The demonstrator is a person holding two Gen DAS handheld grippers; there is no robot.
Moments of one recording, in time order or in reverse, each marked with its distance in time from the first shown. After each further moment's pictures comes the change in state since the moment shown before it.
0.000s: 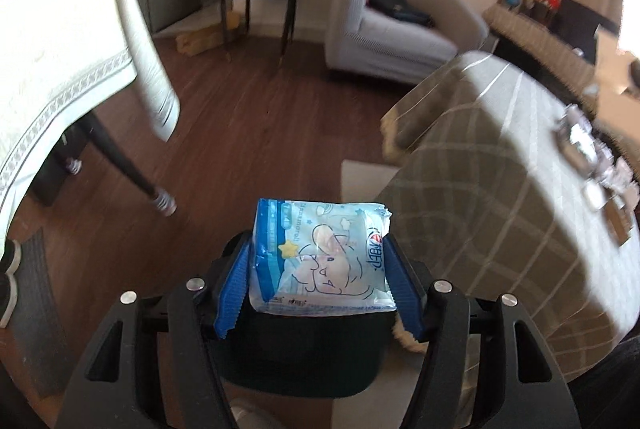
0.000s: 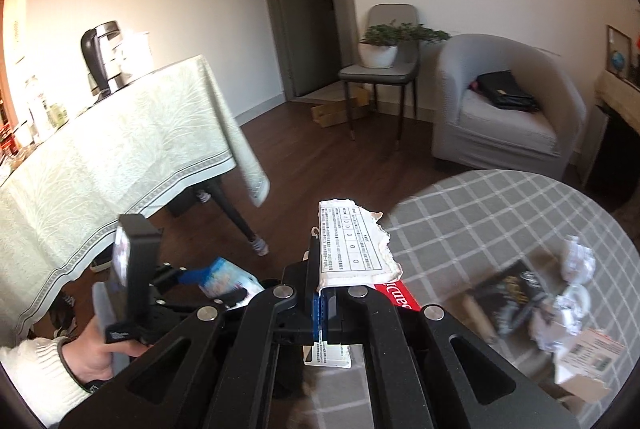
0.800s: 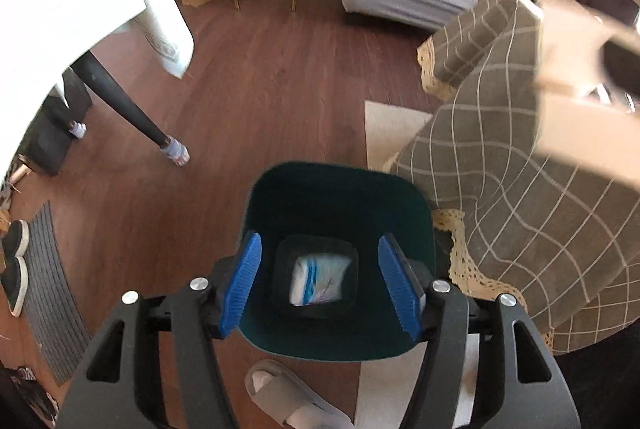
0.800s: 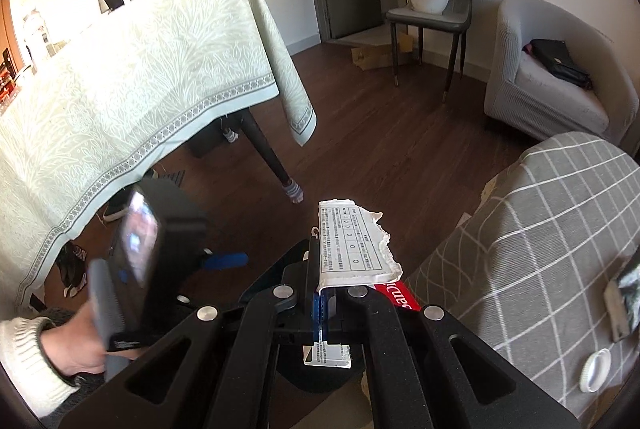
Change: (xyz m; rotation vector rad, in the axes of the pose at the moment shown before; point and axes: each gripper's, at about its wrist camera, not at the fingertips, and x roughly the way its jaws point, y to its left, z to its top) left arm 0.025 0.038 -0.021 0.012 0.162 0.028; right arm 0.101 0.069 -0.029 -0.062 0.217 0.079
